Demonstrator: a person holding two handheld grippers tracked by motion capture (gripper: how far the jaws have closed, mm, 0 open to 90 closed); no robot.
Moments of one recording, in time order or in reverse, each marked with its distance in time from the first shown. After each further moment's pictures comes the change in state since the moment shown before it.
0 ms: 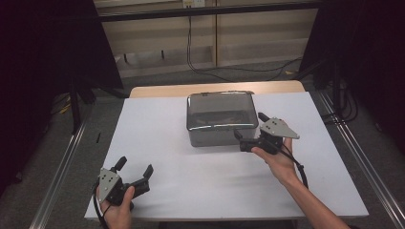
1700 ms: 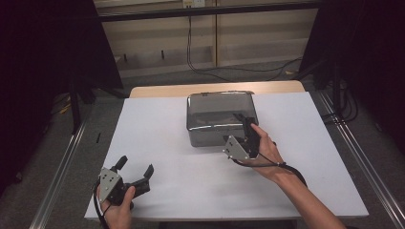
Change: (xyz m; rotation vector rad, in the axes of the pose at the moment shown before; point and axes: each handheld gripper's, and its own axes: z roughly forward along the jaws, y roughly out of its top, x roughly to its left) left arm -0.001 0.001 0.001 -0.005 -0.015 0.017; right arm 0.053 0.002 0.023 0.113 -0.062 -0.980
